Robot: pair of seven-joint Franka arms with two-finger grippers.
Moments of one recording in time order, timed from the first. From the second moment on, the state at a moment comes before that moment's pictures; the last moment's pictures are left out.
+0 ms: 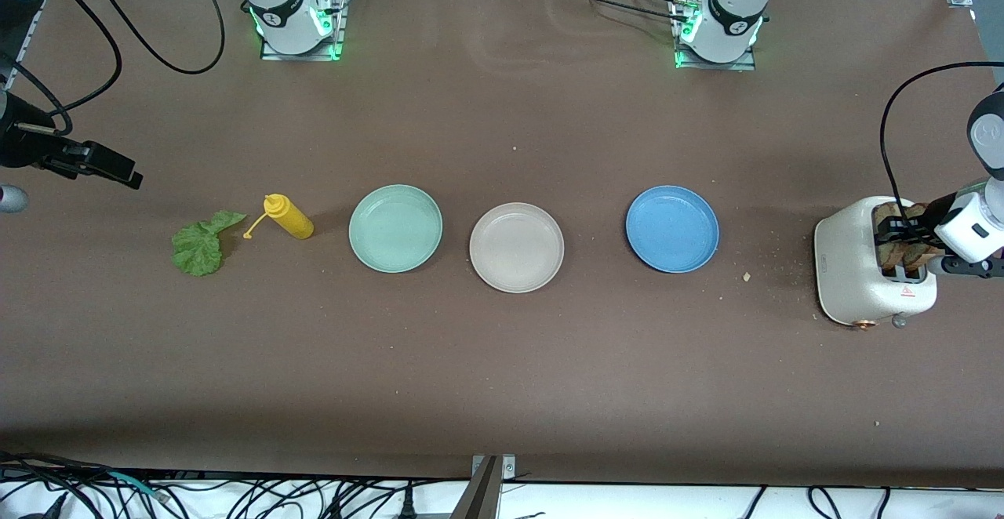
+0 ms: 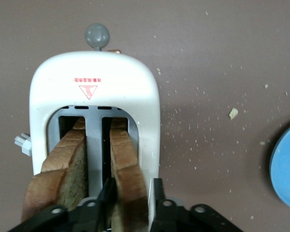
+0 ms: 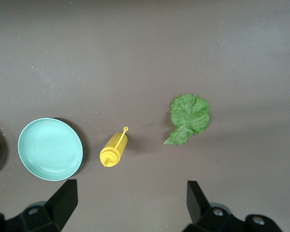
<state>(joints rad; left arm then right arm) 0.29 0.31 -0.01 -1.81 0.04 2.01 0.36 -0.09 0.12 0.07 -1.52 0.02 1.61 0.14</state>
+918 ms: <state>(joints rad) 0.24 0.30 -0.03 -1.47 0.08 1.64 0.44 -0.09 0.12 0.07 -1.52 0.02 1.62 0.14</state>
